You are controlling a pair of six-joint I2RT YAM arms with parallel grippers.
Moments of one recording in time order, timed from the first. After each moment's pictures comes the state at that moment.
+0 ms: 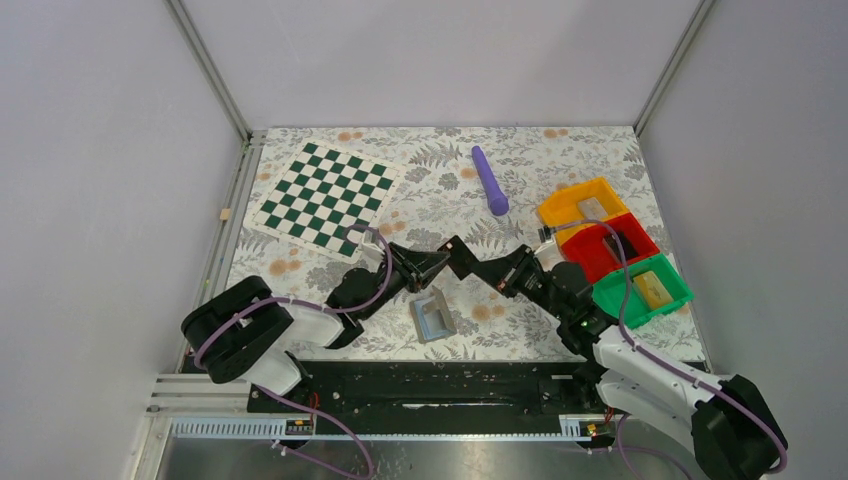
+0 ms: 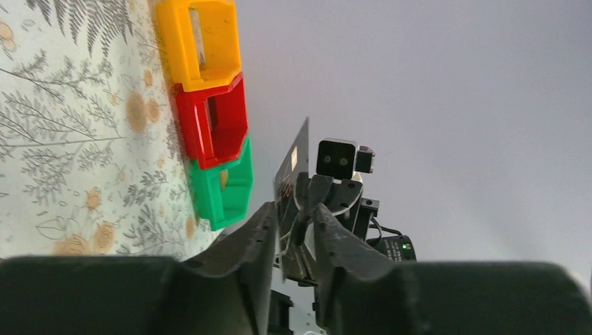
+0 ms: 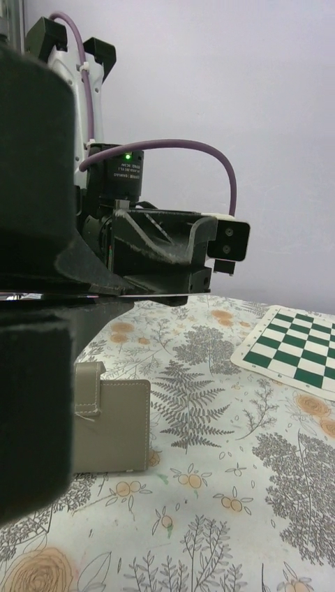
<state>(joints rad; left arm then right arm) -0.84 1.48 0.30 1.23 -0.03 -1.56 0.61 0.87 0.25 0.51 -0.20 1.21</state>
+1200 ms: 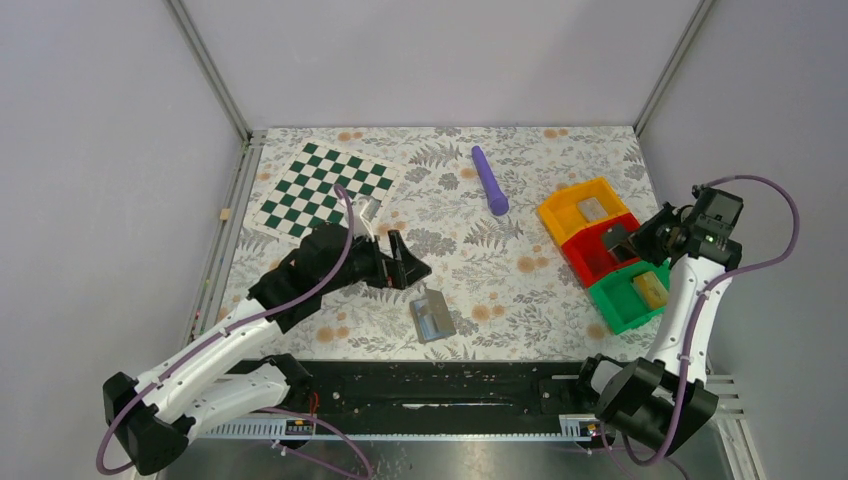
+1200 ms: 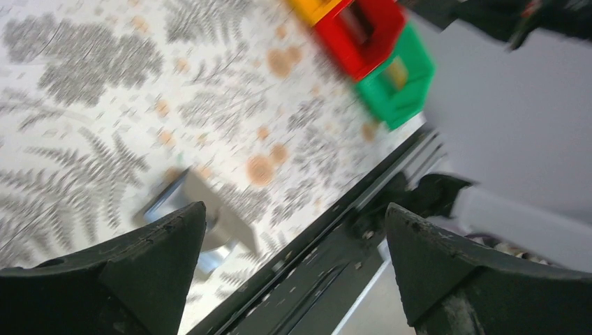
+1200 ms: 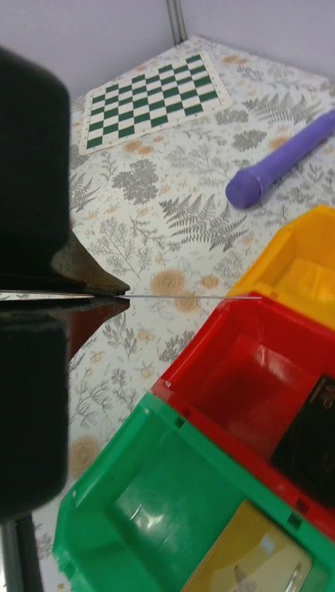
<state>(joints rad) -0.74 0.89 0.79 -0.25 0.18 -0.72 -0.52 1.09 1.07 -0.85 -0.42 0.42</state>
